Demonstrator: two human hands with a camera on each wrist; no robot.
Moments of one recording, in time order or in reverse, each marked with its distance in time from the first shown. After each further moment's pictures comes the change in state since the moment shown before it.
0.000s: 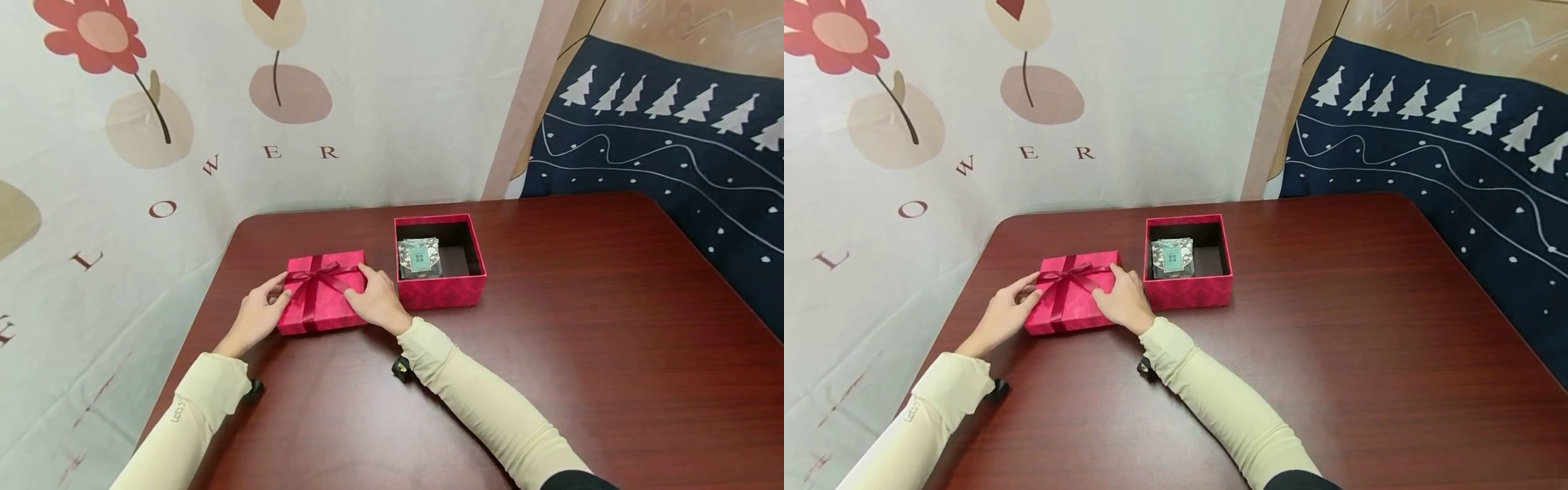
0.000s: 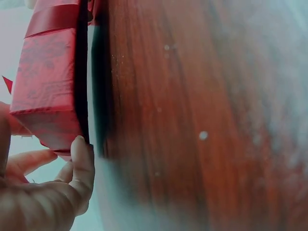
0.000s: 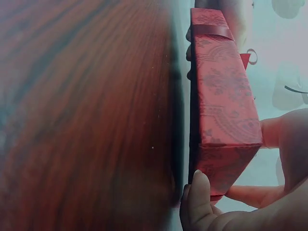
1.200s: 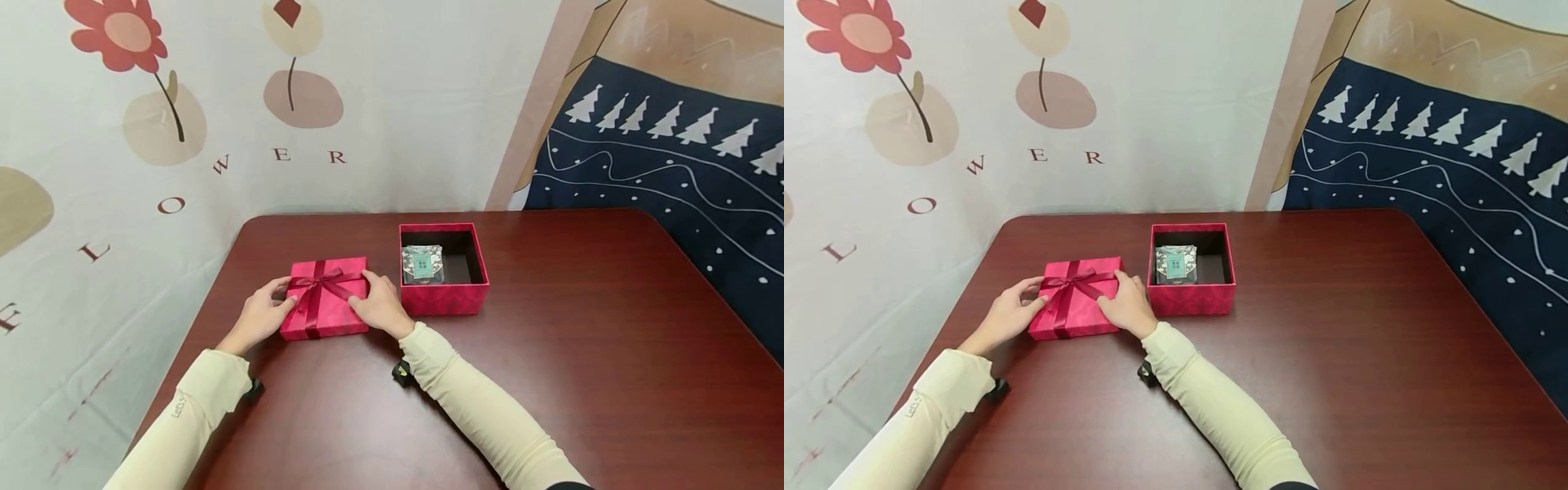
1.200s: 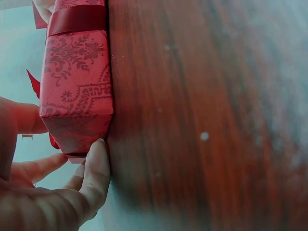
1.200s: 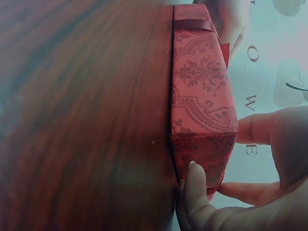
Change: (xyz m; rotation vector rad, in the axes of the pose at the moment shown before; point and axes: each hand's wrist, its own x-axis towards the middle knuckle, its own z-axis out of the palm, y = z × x) left_hand -0.005 0.004 -0.002 -0.009 -0.068 -0.110; right_hand -0.004 -0.001 -0.001 -0.008 -0.068 0.008
